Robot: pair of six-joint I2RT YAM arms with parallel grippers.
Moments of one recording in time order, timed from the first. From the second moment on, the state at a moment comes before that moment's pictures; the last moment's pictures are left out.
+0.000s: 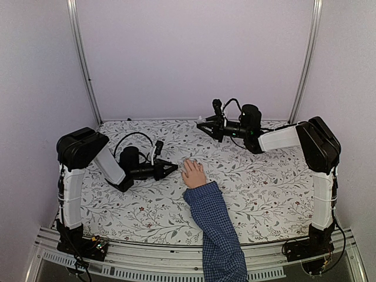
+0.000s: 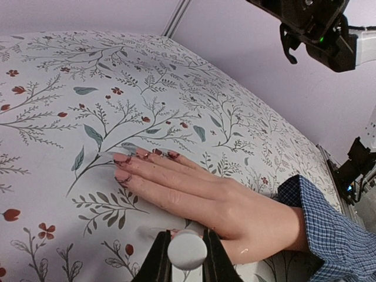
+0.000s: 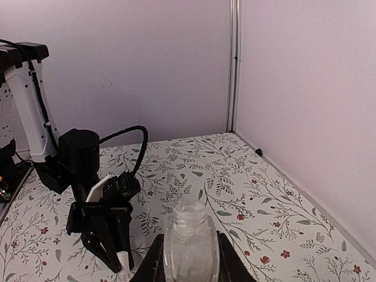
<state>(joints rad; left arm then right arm) -0.48 2.20 0.79 1.19 0.70 -0.34 0.52 2.11 1.34 0.79 -0.77 -0.01</state>
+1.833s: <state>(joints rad) -0.48 2.21 0.82 1.10 0.69 -0.34 0.52 2.11 1.34 0.79 -0.77 -0.02</state>
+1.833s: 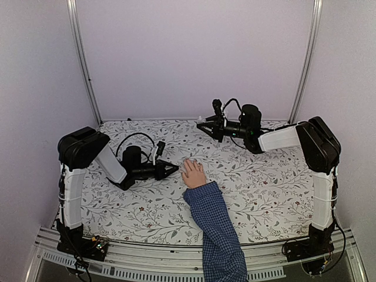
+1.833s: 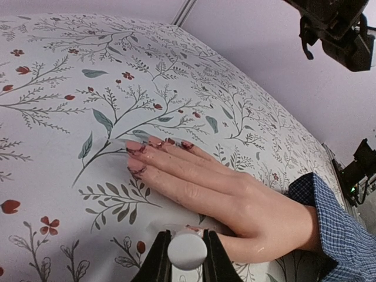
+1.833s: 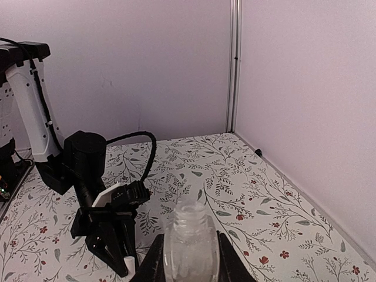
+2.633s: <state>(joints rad) -0.48 2.22 0.84 1.08 0.69 -0.33 0.52 2.11 1.33 0.78 -0.77 -0.02</state>
